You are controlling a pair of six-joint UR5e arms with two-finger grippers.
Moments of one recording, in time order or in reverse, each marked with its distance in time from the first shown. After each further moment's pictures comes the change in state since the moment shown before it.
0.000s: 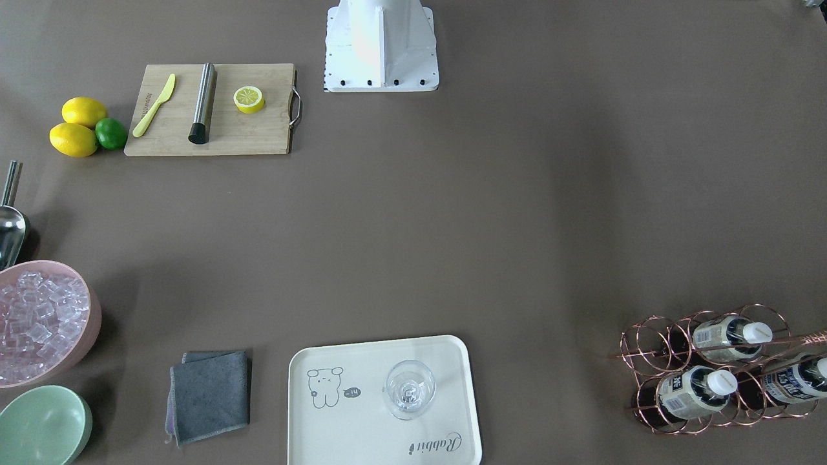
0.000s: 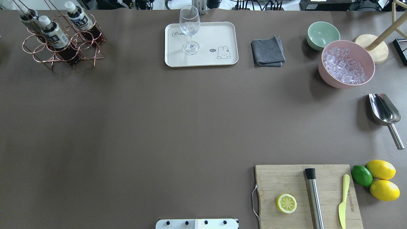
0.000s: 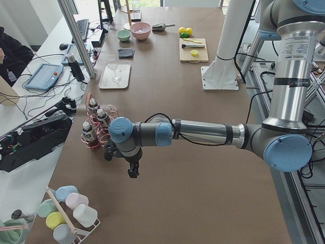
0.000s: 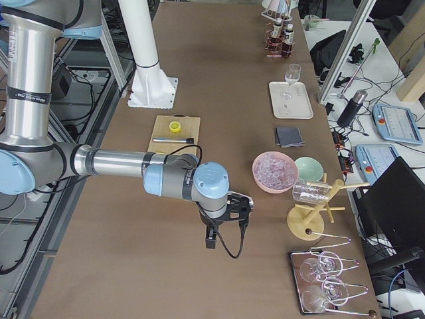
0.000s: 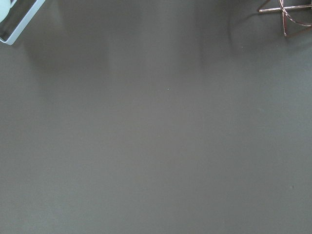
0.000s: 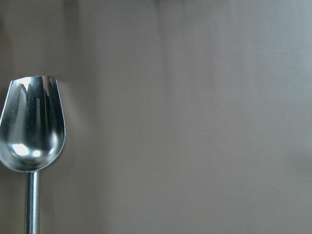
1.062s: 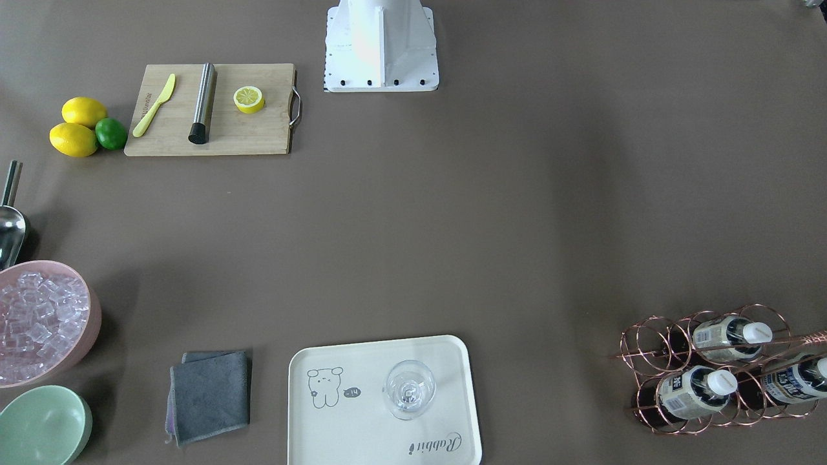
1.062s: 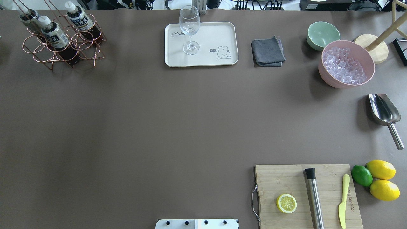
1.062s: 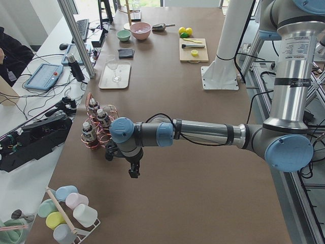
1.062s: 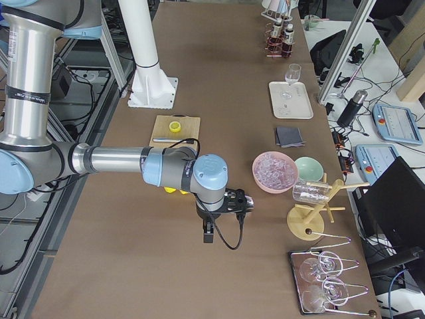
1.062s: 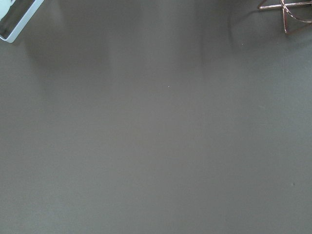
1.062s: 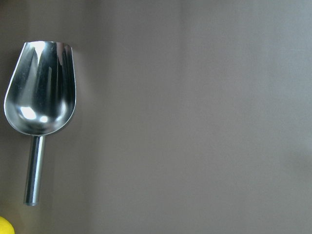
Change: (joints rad) left arm 0.000 0.008 -0.008 -0.001 -0.002 0.002; right arm -0.019 -0.017 0.067 -0.095 -0.029 -0.133
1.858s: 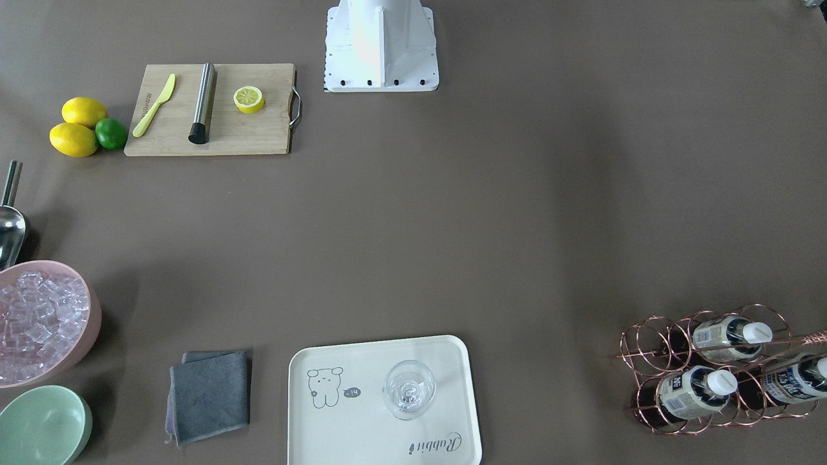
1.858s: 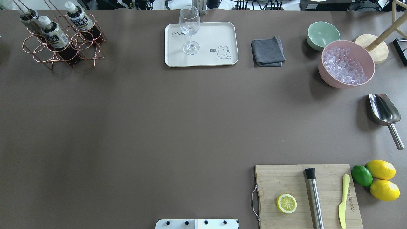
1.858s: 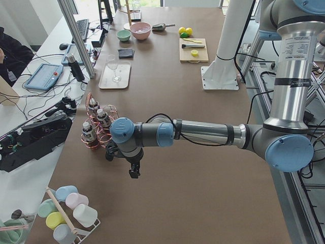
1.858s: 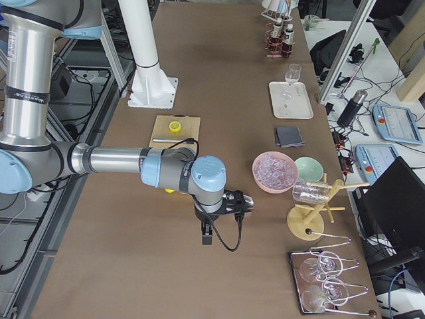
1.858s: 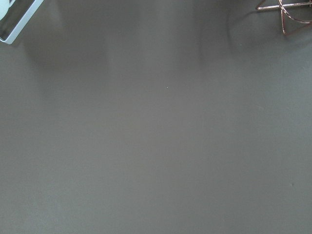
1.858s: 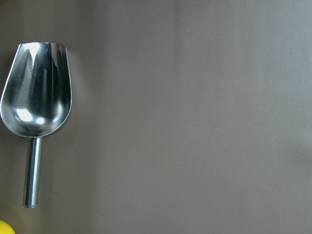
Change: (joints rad) left arm 0.000 0.002 0.000 0.000 0.002 -0.001; right arm 0.009 -0.005 -0.003 -0.002 -0.001 0.000
